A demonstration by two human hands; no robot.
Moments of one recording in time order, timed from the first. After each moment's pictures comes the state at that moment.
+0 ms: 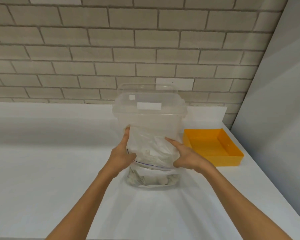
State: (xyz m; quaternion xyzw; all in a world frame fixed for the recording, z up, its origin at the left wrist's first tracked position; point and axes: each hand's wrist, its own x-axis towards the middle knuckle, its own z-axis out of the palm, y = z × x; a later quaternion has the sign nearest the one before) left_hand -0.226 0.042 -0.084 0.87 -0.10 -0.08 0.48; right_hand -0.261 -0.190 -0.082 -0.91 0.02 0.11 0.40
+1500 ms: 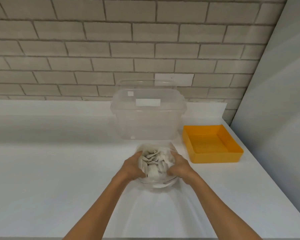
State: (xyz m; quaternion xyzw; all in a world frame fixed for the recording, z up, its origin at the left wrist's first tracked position) left_hand -0.218 0.015 -0.143 0.88 -0.09 -0.22 0.41; right_hand -0.262 -0.170 -0.141 -0.85 0.17 0.11 0.48
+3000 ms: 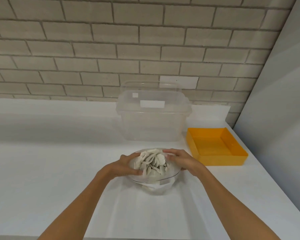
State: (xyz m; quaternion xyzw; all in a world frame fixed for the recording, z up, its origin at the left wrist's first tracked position) left_hand -0.179 0.072 -0.158 0.86 -0.13 -0.32 0.39; right_hand -0.231 -0.183 -0.139 -0.83 0.11 0.14 0.53
